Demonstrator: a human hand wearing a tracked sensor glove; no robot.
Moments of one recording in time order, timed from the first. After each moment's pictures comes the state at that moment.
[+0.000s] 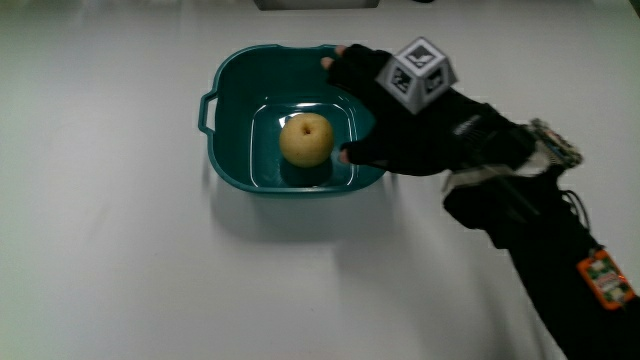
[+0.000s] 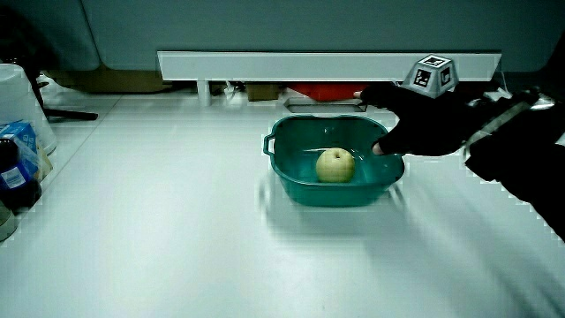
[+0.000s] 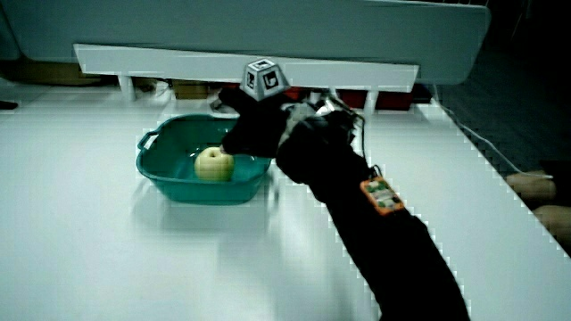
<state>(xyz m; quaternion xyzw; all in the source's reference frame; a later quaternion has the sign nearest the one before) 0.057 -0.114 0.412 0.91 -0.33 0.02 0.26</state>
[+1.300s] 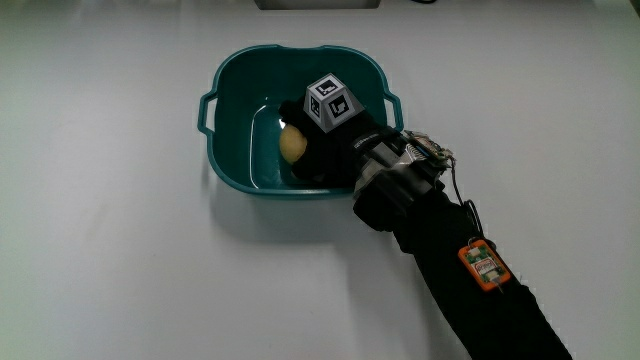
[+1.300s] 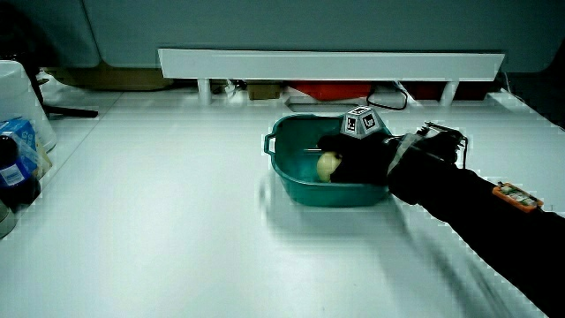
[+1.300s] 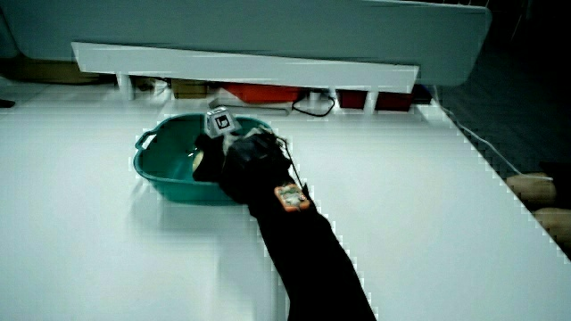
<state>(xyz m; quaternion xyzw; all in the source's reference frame) -0.001 -0.109 0.513 0.89 -0.30 -0.04 0.34</state>
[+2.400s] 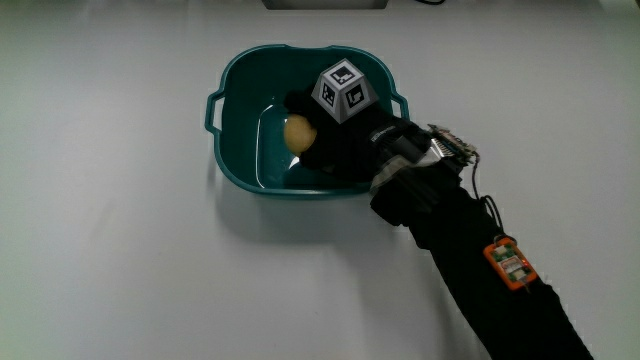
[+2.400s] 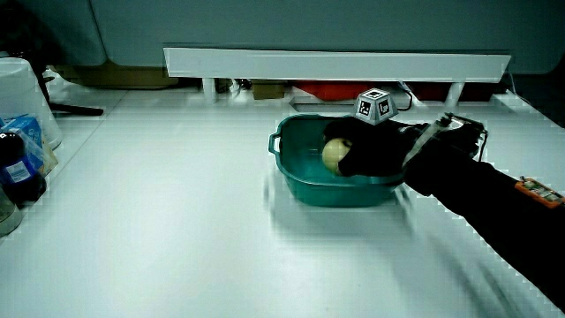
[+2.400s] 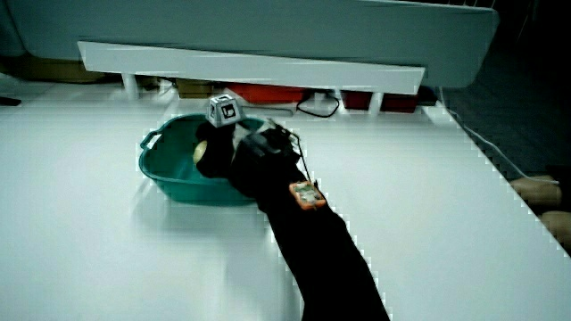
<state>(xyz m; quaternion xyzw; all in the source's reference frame) 0.023 -0.117 0.452 0.91 -0.33 0.03 0.25</state>
